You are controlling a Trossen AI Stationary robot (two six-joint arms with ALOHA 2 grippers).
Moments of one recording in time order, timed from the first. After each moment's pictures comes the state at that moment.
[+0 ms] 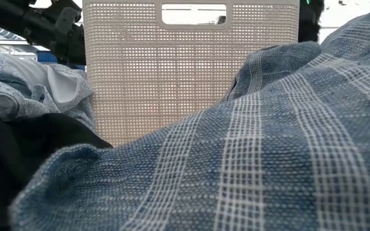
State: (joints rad) left arm 0.02 0.57 0.36 -0.09 -0.45 -0.18; right arm -0.33 1.22 1.21 -1.27 0.15 0.29
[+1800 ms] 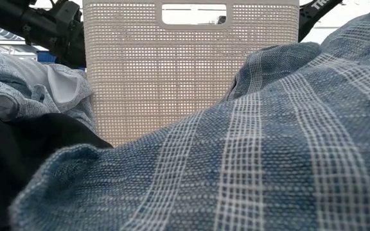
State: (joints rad) left arm 0.02 0.57 0.36 -0.10 -0.42 -0.39; right arm -0.60 1.54 0.97 -0.68 0.03 -0.31
